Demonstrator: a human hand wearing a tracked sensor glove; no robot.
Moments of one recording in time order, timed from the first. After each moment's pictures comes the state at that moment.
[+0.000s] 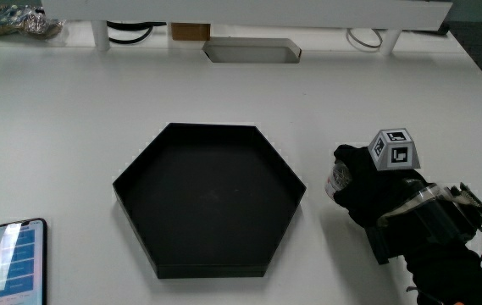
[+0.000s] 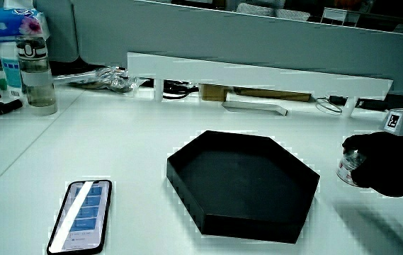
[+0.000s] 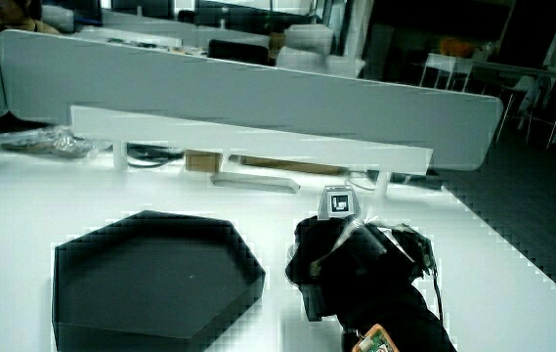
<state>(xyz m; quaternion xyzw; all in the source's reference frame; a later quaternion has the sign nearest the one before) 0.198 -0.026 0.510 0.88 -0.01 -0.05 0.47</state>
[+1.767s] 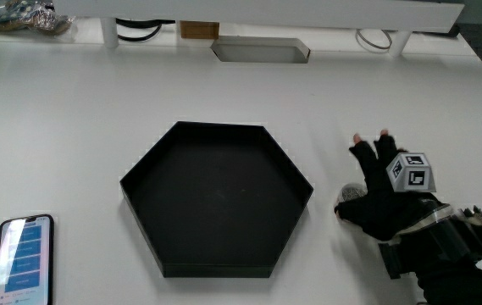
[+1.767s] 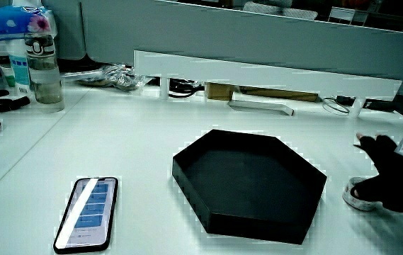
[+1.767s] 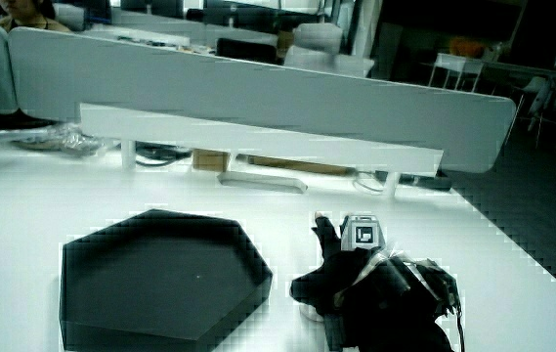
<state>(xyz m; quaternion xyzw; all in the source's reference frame) 0.234 0.006 0.538 0.87 0.02 -0.05 0.49</state>
